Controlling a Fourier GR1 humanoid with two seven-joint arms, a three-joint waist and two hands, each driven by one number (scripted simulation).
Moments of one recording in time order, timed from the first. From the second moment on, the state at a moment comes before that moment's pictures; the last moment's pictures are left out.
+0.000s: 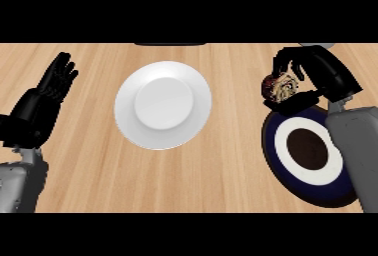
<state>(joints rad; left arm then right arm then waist) -0.28 0.30 0.09 -1.58 0.07 -0.07 0.11 -0.63 -0.38 0.05 -1.33 0.57 0.20 -0.09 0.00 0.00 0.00</state>
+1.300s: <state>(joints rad) -0.31 0.27 0.08 -1.57 0.04 -0.11 0.08 -1.11 0.00 0.37 -0.75 0.49 -0.13 0.16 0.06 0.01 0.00</state>
